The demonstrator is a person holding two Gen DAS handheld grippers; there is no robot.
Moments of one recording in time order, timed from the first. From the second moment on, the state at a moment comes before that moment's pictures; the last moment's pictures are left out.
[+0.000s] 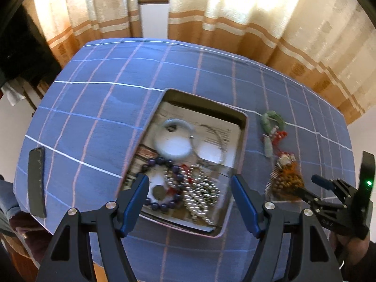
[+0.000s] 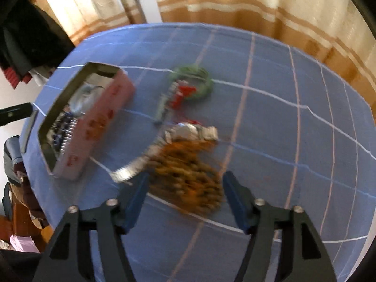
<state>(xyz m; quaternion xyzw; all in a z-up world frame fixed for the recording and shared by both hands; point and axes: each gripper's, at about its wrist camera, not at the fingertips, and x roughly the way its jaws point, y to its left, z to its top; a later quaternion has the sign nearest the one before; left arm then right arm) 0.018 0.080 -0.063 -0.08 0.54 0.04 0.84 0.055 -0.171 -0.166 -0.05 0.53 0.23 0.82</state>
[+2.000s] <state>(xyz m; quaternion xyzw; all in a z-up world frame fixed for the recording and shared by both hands) 0.079 -0.106 -0.145 0.07 0.58 -0.11 0.81 0.018 -0.286 -0.175 -0.02 0.52 0.19 0.83</state>
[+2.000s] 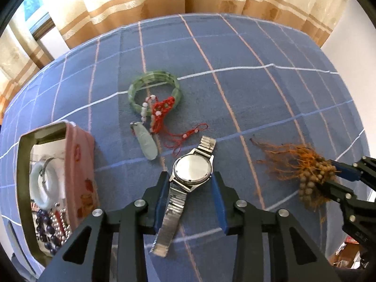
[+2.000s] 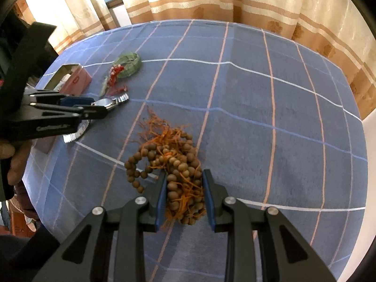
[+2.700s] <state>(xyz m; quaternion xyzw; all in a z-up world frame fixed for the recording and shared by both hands) 0.047 -0.042 -0.066 0.02 0.53 -0.07 0.84 0.029 -0.227 -0.124 -0.03 0.47 0.25 0.84</state>
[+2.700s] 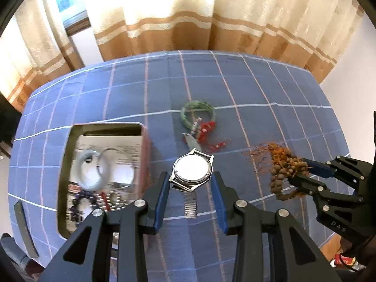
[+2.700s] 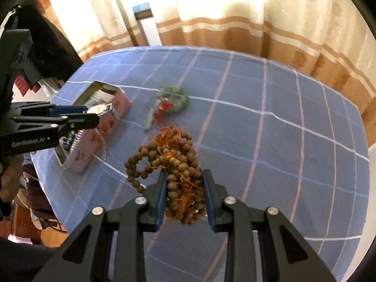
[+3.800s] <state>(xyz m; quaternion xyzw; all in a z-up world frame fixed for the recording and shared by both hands) 0.037 0.060 -0.033 -0.04 0.50 0.01 0.86 0.047 -0.118 -0.077 -0.06 0.42 0.35 0.84</state>
